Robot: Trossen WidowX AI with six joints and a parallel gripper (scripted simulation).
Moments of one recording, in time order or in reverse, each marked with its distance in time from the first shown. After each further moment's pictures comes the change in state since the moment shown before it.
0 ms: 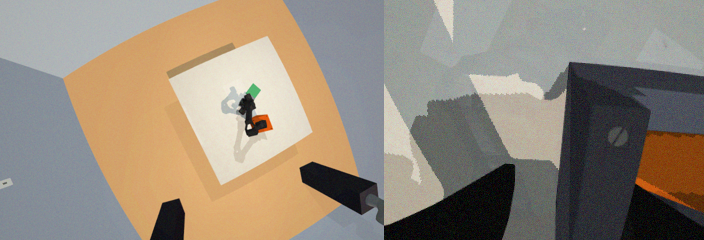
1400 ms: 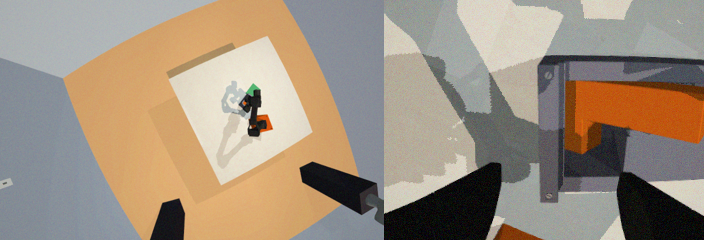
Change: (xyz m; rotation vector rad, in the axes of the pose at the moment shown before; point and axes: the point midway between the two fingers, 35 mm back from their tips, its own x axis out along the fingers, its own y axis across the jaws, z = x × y) arm -0.094 -0.014 0.002 0.077 -0.005 -0.008
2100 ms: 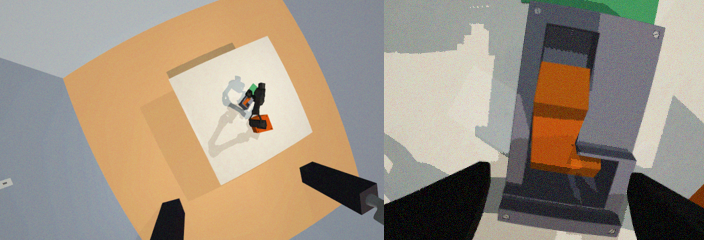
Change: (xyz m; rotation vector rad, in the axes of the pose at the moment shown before) arm -0.003 -0.065 0.014 1.395 0.006 -0.001
